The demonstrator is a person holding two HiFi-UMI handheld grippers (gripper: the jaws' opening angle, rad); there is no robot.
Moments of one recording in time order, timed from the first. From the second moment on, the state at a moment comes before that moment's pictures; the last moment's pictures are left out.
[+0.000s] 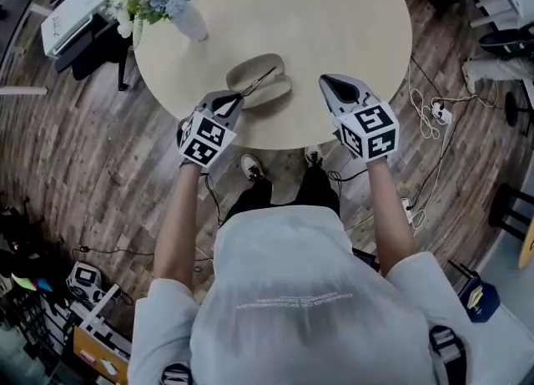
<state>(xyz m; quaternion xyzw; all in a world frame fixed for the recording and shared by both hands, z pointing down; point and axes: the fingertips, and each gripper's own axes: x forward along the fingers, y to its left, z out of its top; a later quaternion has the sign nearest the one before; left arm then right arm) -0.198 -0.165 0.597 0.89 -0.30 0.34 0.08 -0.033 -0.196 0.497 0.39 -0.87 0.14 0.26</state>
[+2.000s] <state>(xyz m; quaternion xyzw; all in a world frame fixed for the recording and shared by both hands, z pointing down) -0.163 -0.142 0.650 0.89 -0.07 0.44 -0.06 0.006 -0.131 0.552 0.44 -0.83 0.21 0.27</state>
